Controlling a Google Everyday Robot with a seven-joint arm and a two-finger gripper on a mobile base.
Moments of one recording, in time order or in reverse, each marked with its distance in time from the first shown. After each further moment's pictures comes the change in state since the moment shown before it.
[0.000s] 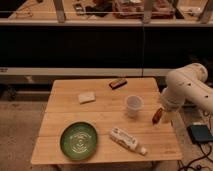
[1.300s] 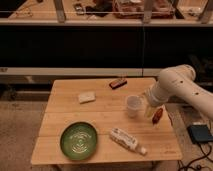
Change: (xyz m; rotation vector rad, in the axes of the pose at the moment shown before) arm -0.096 -0.034 0.018 0.078 -0.290 -0.160
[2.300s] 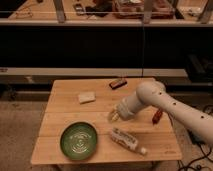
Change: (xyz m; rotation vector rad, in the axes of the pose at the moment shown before) arm -0.161 0.046 0.055 -0.059 -0.408 -0.350
